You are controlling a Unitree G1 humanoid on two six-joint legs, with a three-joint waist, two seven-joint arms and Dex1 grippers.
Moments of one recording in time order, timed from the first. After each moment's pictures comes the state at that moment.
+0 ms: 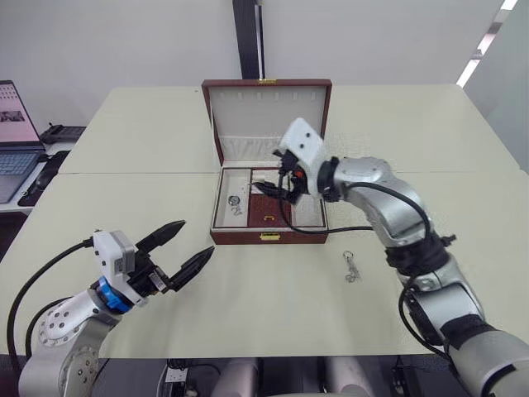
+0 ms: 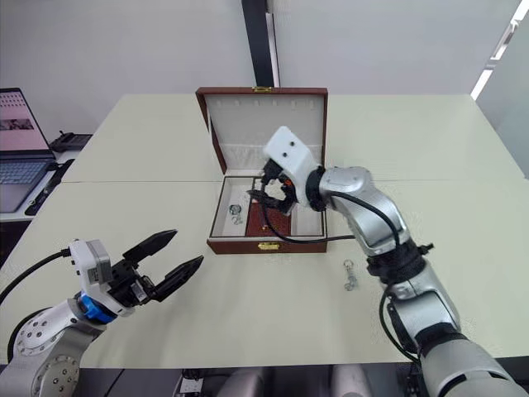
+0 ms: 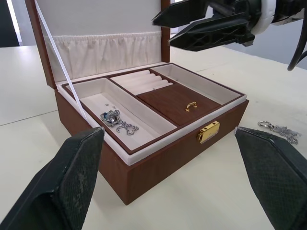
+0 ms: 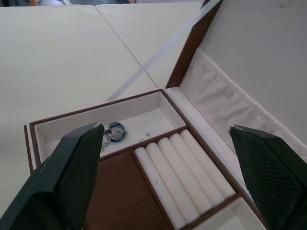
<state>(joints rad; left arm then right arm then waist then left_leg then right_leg) 0.22 0.57 0.34 -0.39 -0.67 0.22 -0.86 -0.83 -0.34 0.26 -0.17 0.15 0.81 0.67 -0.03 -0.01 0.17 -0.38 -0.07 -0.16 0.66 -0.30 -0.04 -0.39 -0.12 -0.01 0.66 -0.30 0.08</state>
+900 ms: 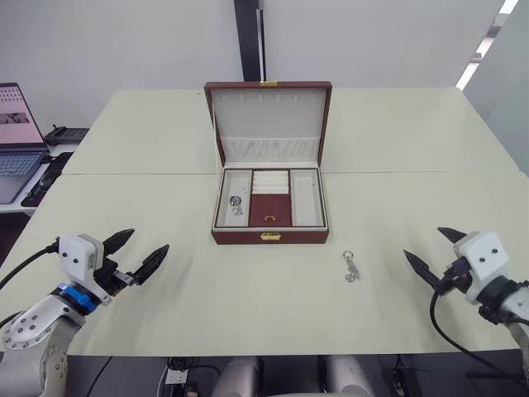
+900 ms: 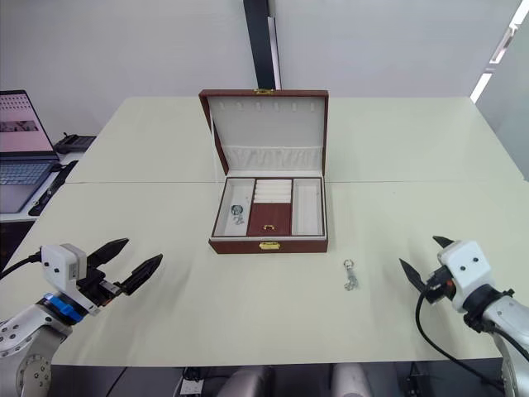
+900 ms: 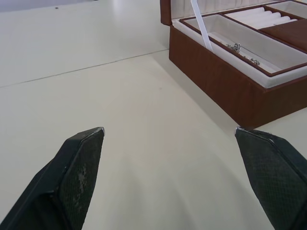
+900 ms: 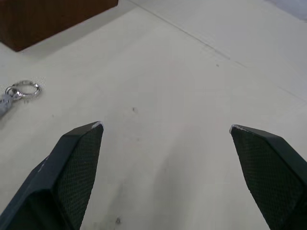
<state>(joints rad) 0.19 0.61 0.47 -0.10 -0.51 0.14 -0.79 0.32 -0.59 -0.40 -0.50 0.19 0.32 0.68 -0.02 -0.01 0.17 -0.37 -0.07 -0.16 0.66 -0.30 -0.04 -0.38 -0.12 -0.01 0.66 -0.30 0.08</state>
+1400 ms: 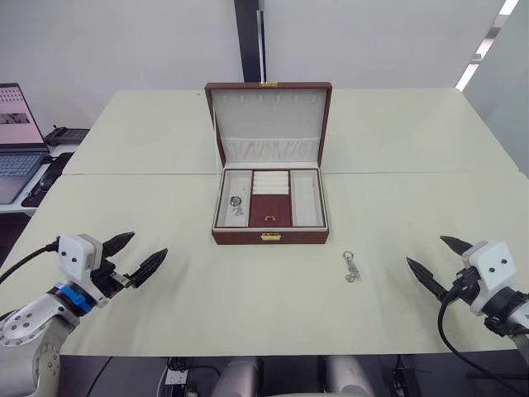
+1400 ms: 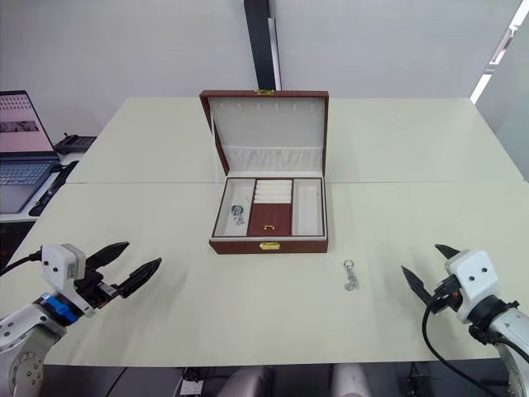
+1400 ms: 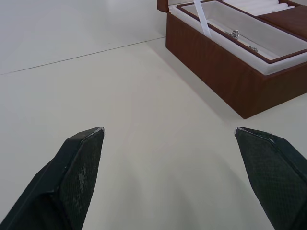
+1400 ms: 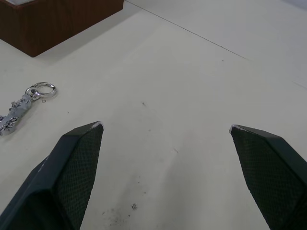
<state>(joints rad) 0.21 0.67 0.47 -0.13 -0.54 0.22 -0.85 0.35 -0.58 -0.42 -0.48 0.27 0.30 0.68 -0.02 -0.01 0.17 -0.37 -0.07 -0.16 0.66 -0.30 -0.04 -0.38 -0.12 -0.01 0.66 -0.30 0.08</state>
